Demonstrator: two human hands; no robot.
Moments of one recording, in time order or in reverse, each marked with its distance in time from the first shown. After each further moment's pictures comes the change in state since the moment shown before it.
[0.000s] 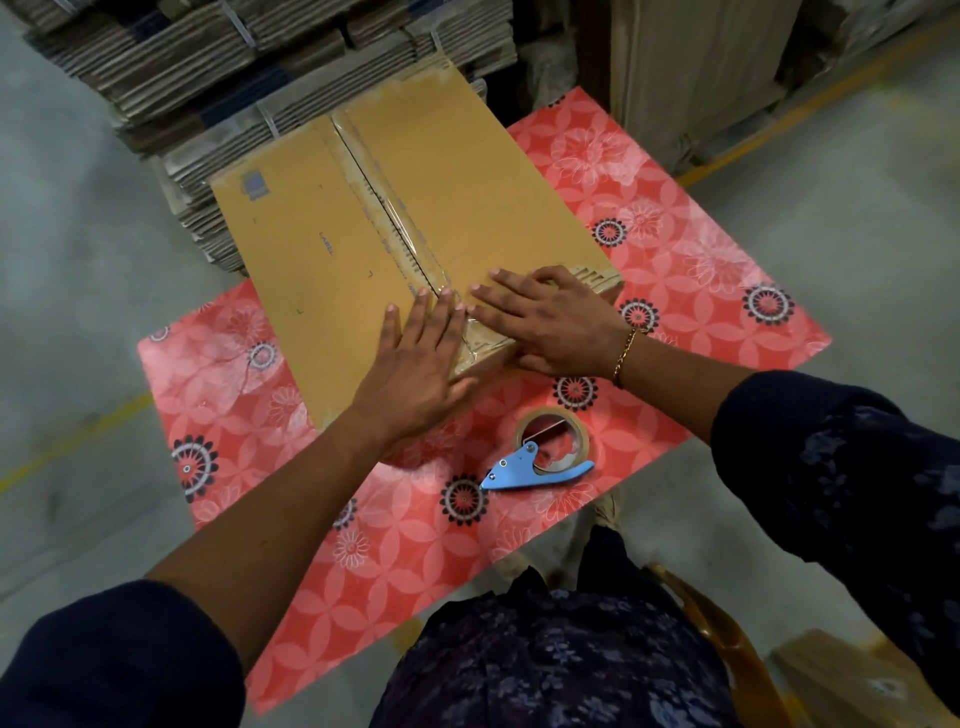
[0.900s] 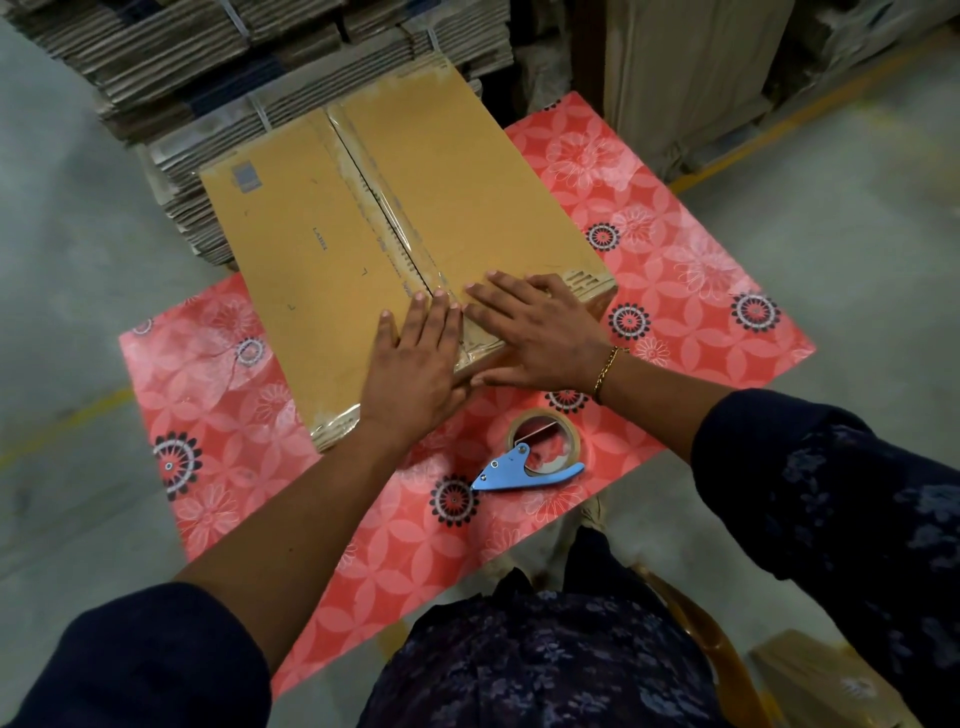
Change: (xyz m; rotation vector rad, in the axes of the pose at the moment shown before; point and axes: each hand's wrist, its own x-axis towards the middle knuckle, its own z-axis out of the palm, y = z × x) left_hand 0.002 0.016 0.005 0.149 0.054 -0.127; right_hand 0.004 -0.023 -0.007 0.115 0.049 0.151
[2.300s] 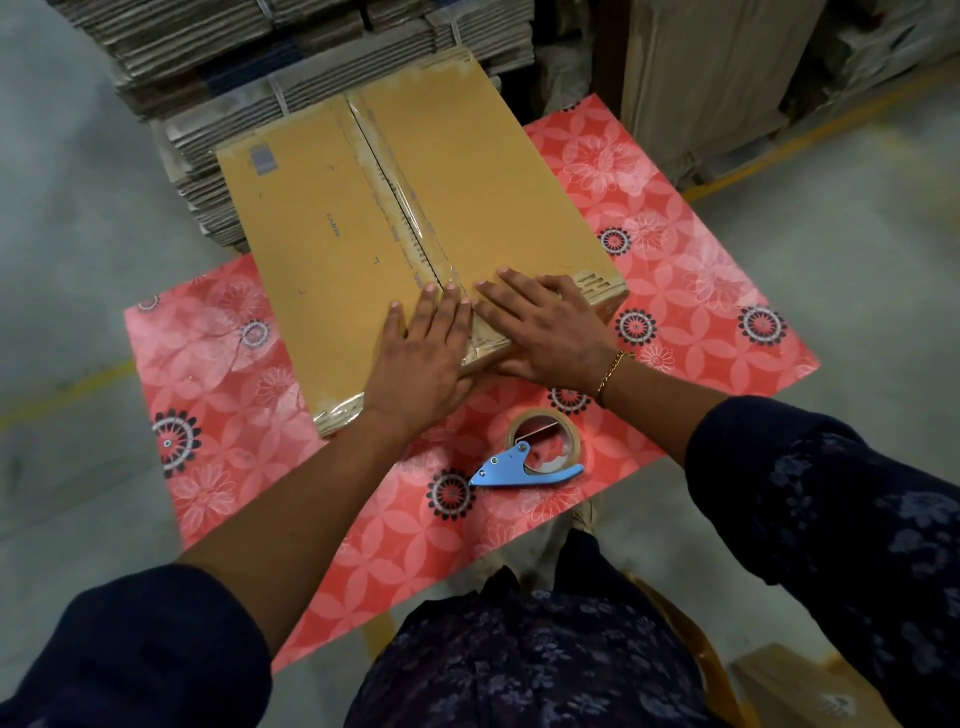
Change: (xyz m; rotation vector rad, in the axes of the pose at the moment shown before) left_hand 0.000 0.000 0.002 -0.002 0.042 0.015; right_hand 0.001 0.002 0.005 -0.090 -0.023 -0.038
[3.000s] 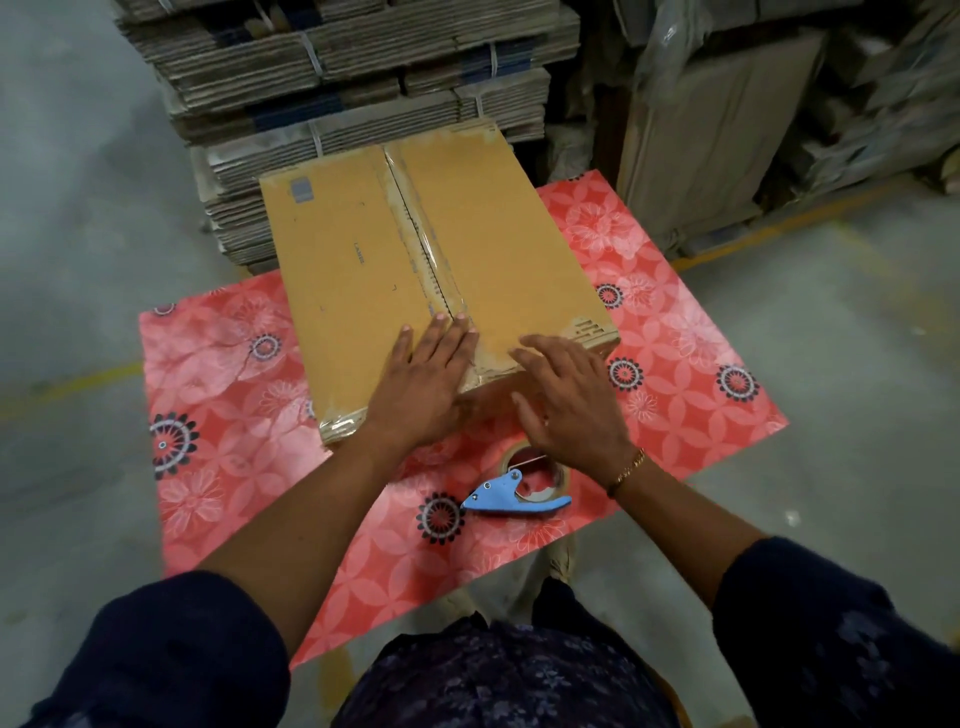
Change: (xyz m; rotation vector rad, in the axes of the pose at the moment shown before) left_hand -0.009 -0.008 -0.001 -0.176 0.003 -0.005; right_hand -0.050 -0.044 -0.029 0.276 0.321 0.264
